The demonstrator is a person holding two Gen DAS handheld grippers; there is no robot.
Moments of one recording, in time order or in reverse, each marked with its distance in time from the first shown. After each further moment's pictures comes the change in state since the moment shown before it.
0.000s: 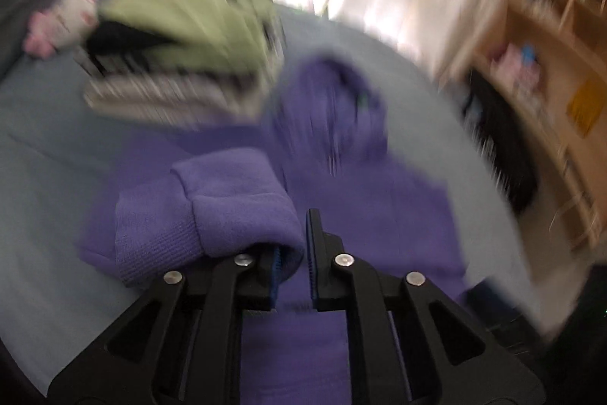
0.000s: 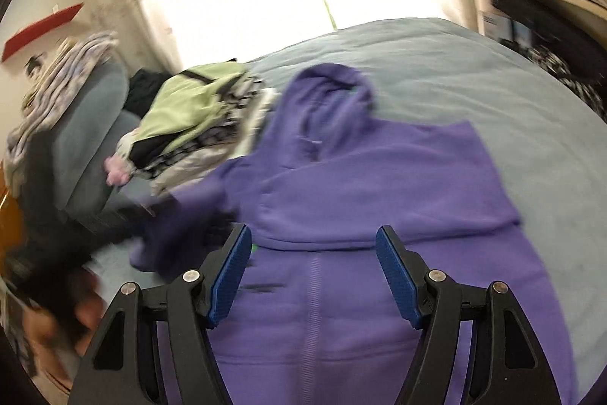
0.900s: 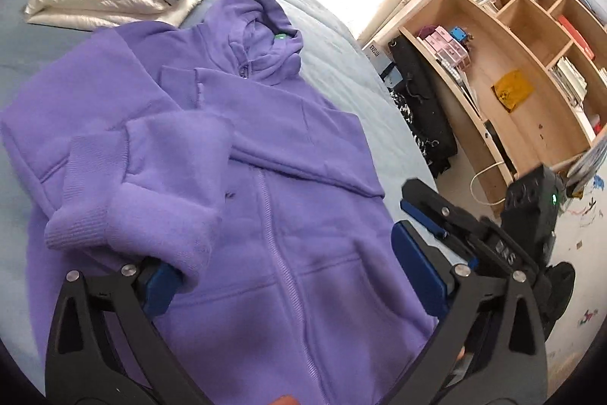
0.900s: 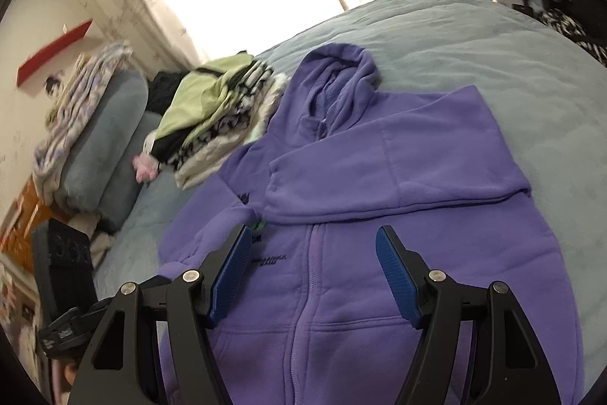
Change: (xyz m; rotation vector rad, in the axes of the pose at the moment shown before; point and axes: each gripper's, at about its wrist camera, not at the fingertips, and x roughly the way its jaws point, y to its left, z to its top) left arm -0.046 -0.001 -0.096 -0.037 0.086 -0.375; right arm 0.000 -0.027 -0.008 0.017 0.079 0.162
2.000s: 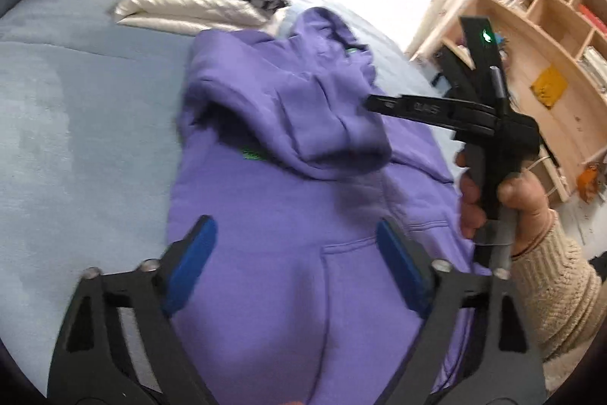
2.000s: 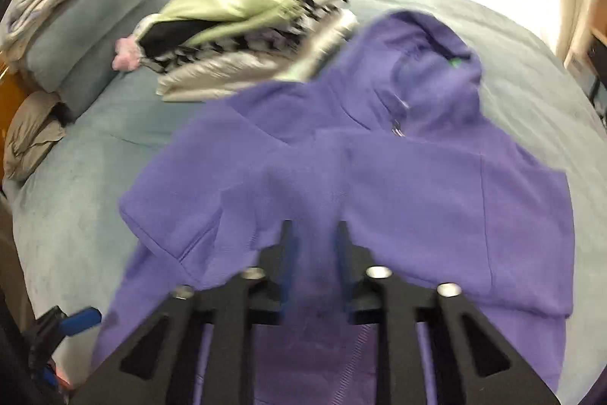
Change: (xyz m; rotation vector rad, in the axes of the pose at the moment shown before) left arm -0.061 0.080 -0.054 0.021 -0.088 0.229; right arm 0.158 0.141 0.005 -0.385 0.237 -0.140
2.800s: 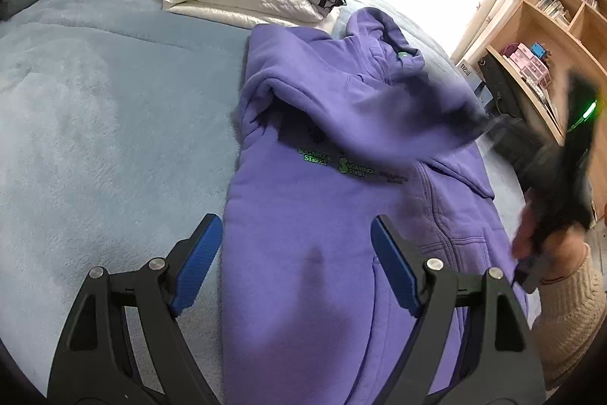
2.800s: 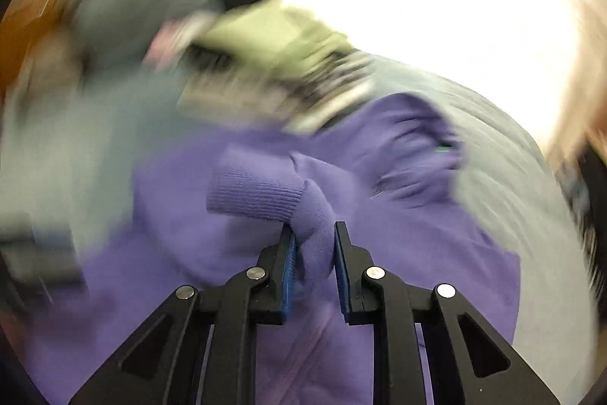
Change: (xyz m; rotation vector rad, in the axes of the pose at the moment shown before) left arm 0.005 0.019 0.006 -0.076 0.009 0.137; right arm -0.067 -0.016 -0.049 -0.175 -0.294 -0.097
